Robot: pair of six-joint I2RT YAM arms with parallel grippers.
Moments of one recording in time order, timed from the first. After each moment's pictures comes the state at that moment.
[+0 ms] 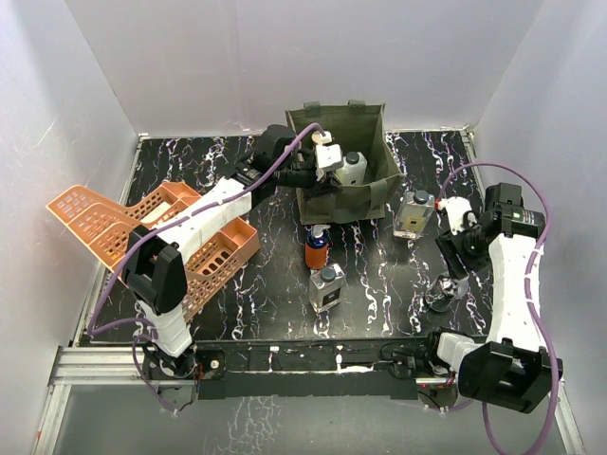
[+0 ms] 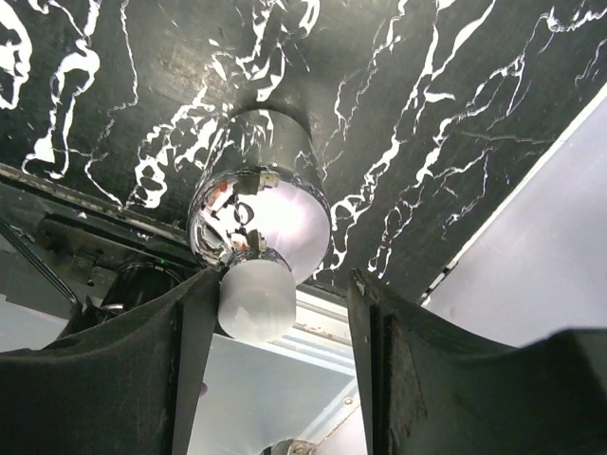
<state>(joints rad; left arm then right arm) -0.64 1.78 1.57 -0.24 0.75 0.49 -0.25 1.09 1.15 -1.33 -0.17 -0.74</state>
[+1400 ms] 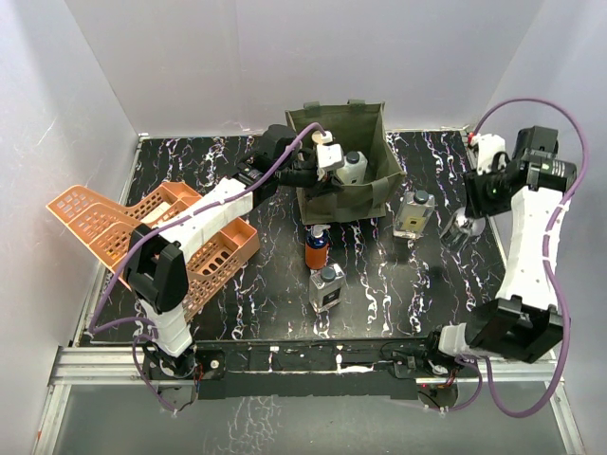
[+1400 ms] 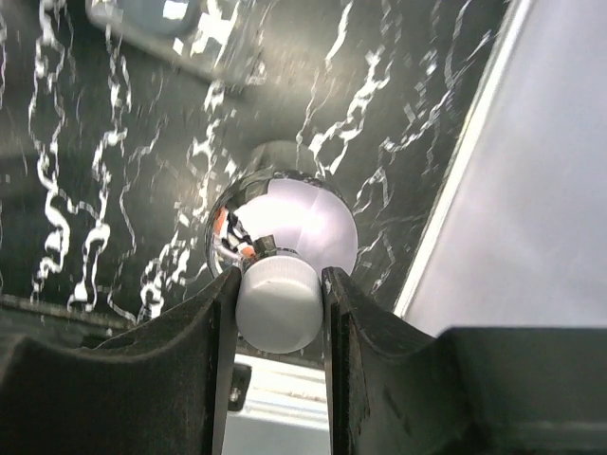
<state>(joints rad) -0.64 1.79 1.57 -0.21 0.77 0.48 -0.34 1.33 1.57 -1.30 -0.27 -0.60</state>
